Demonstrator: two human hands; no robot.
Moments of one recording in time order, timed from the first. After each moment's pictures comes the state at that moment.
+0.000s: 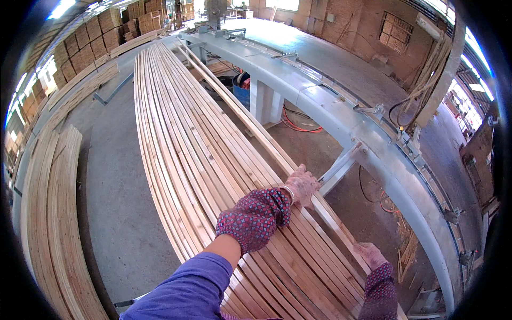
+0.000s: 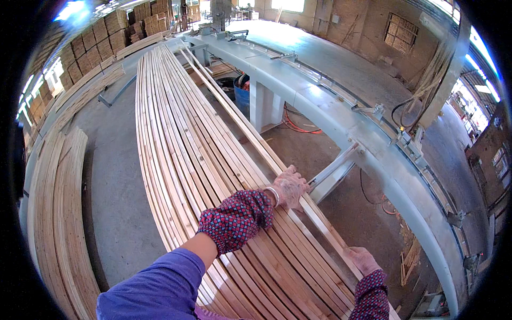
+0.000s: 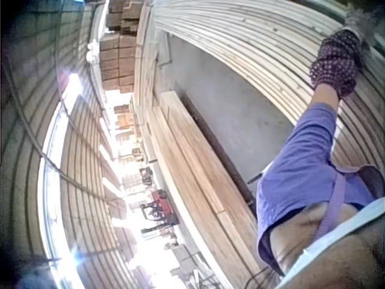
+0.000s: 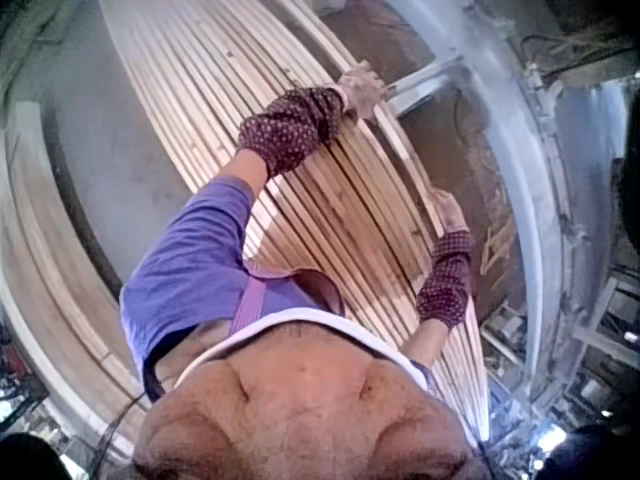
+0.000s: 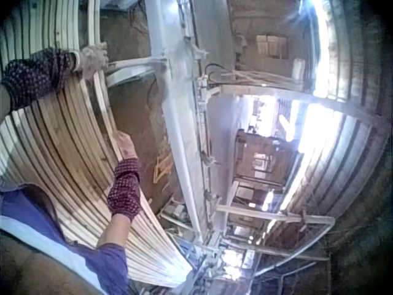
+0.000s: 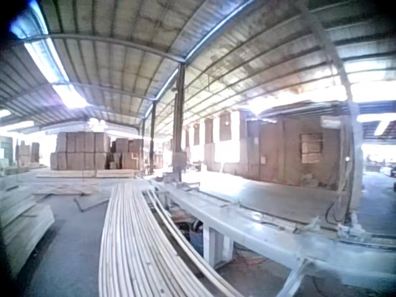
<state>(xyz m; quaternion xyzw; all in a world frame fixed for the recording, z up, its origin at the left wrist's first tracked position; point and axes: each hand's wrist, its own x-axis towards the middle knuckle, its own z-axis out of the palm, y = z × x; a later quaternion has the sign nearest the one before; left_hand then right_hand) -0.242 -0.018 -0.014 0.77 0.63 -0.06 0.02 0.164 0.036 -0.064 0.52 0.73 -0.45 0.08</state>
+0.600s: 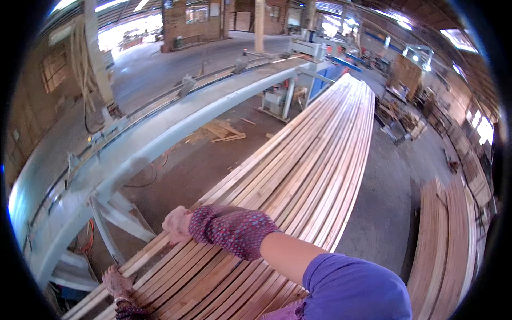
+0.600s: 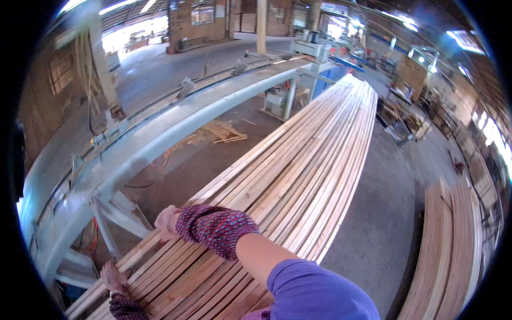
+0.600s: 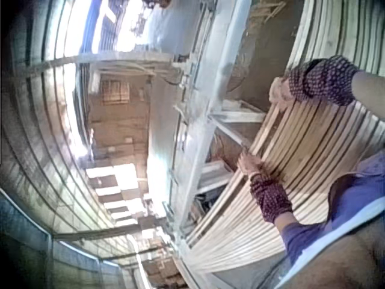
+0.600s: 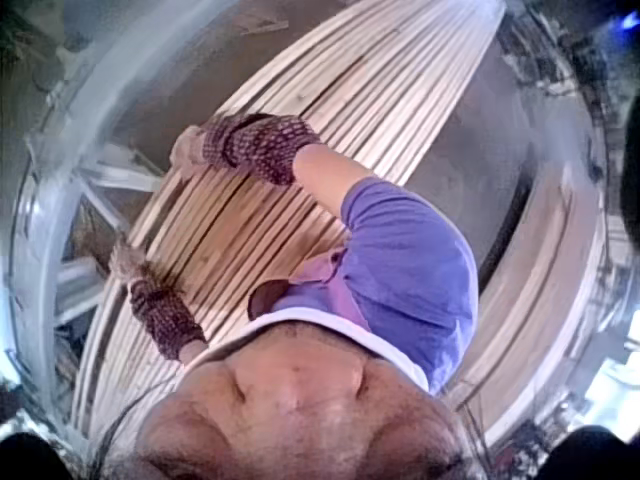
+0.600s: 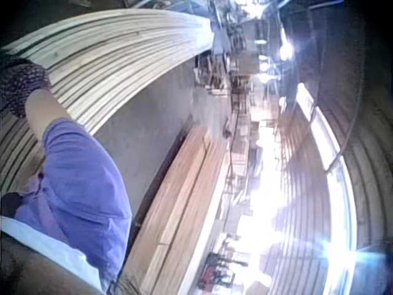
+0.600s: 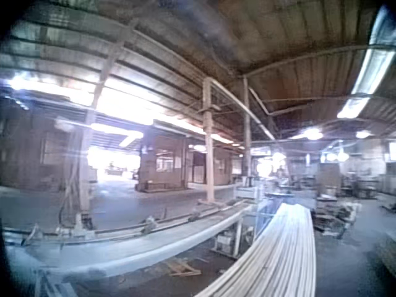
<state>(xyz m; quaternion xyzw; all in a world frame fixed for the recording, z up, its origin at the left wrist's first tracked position) -0.249 0.022 -0.065 0.76 0.65 -0.02 -0.03 0.119 -0.026 -0.003 0.61 0.77 -0.17 0.09</state>
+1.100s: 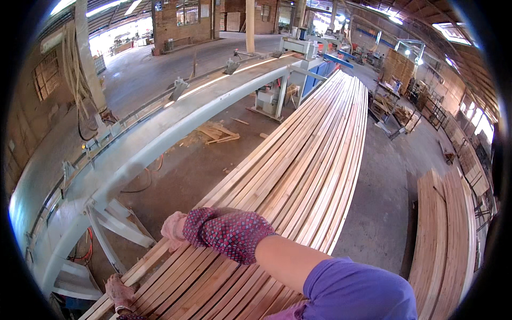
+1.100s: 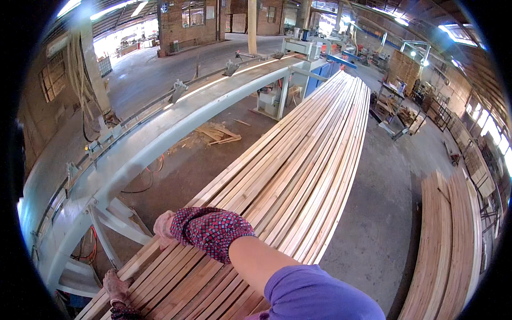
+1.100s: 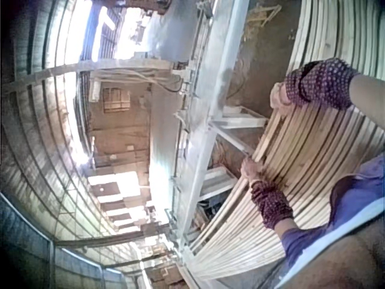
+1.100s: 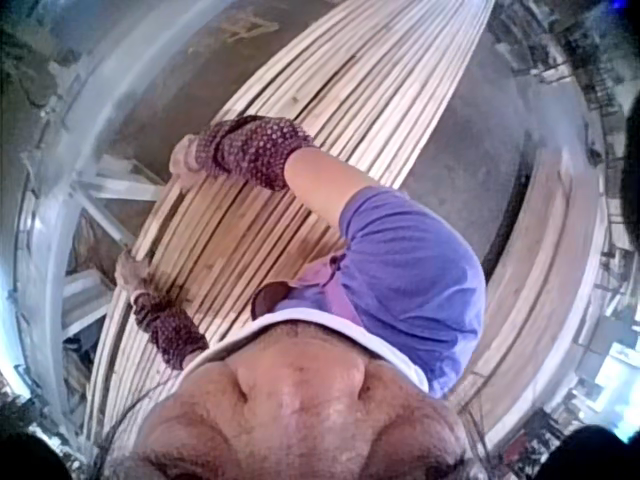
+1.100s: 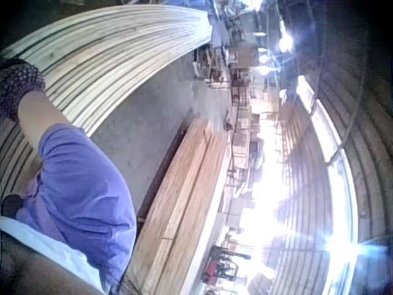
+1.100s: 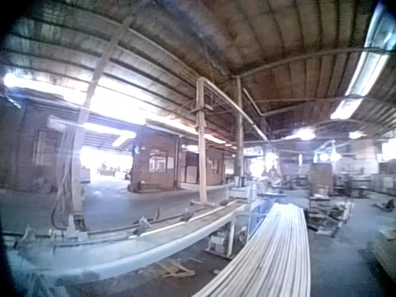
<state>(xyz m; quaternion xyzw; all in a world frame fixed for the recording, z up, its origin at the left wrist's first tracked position) -0.257 0.027 -0.071 0.79 0.61 0.00 0.01 0.116 -0.023 -0.013 0.60 0.77 -0.19 0.12</state>
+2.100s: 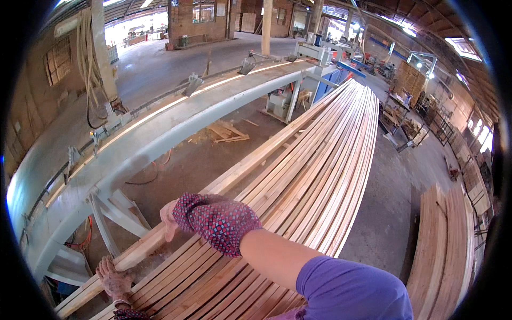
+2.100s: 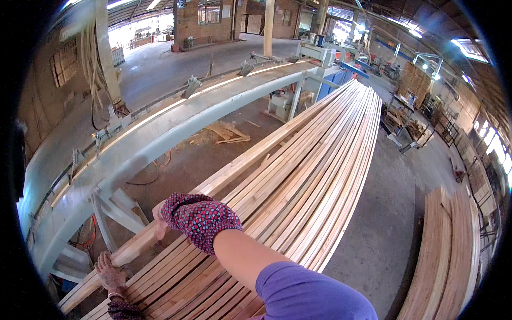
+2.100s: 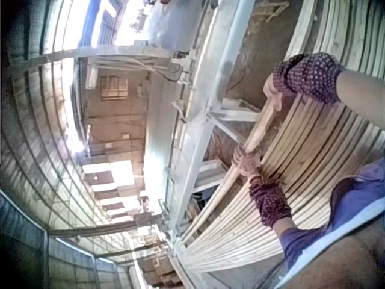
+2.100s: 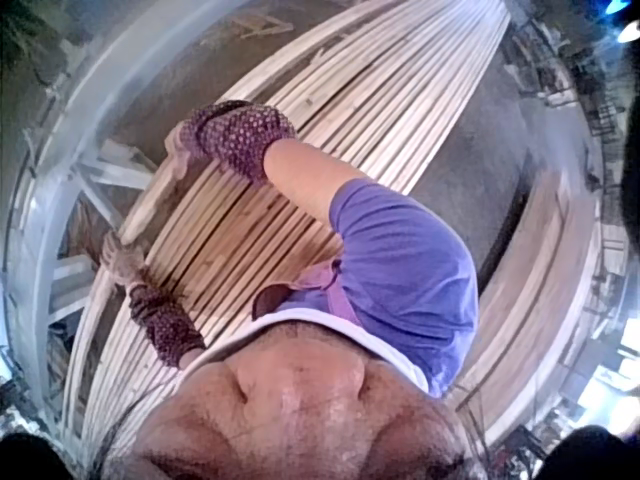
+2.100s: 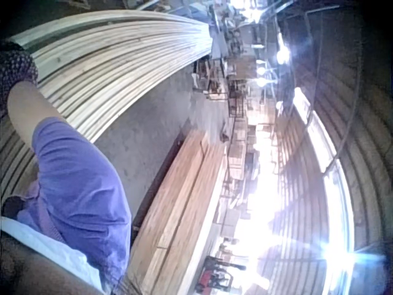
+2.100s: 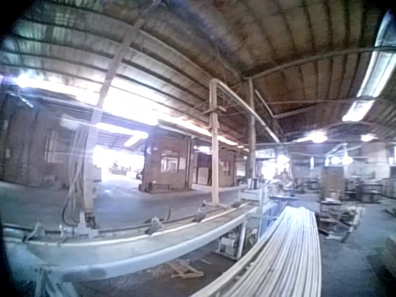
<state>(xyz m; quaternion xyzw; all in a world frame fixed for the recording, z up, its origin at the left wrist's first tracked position) -0.253 0.022 -0.076 0.78 0.62 0.06 -0.06 0.136 0.040 -0.038 0.59 0.75 -0.30 0.07</state>
